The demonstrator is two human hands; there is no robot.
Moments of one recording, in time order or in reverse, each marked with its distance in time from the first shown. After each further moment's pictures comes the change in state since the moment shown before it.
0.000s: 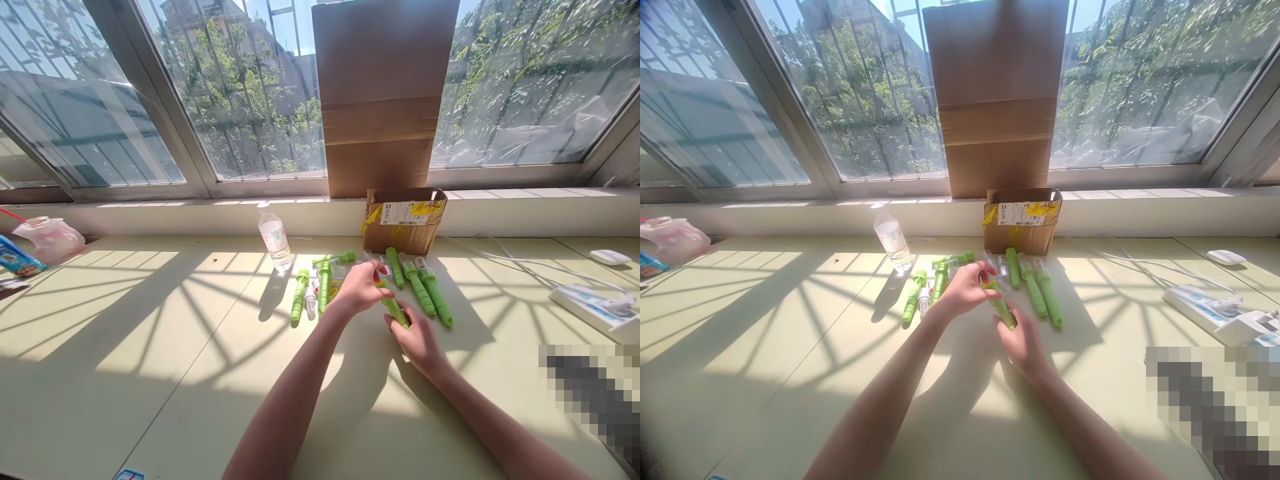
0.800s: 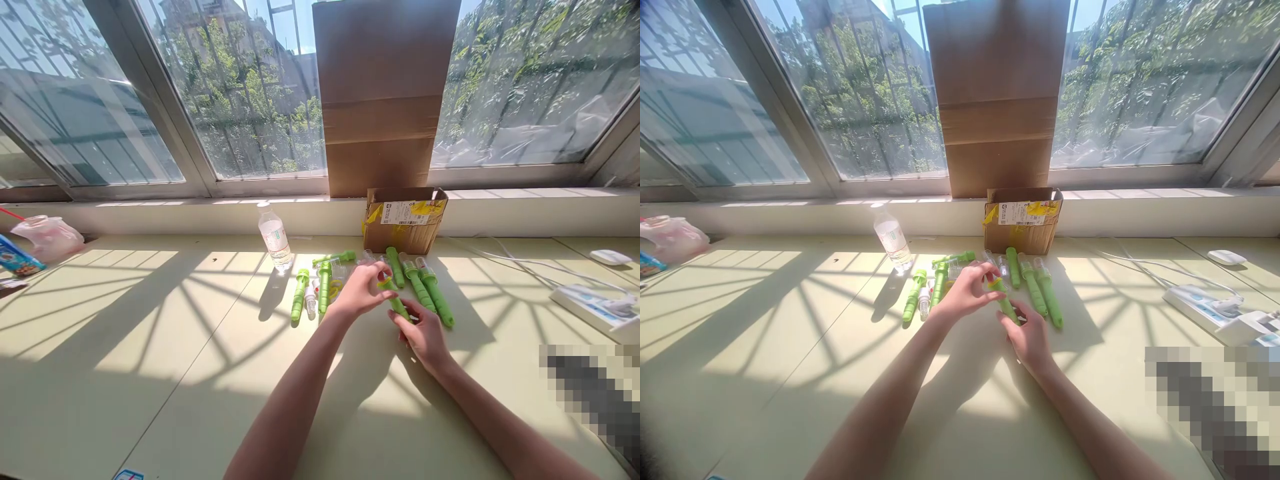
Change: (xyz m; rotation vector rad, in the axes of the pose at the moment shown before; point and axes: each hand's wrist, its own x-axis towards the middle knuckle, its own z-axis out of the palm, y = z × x) left_hand 0.001 -0.014 0.004 0.032 -0.005 0.261; right_hand 0.002 0.005 -0.004 0.286 0.005 0.148
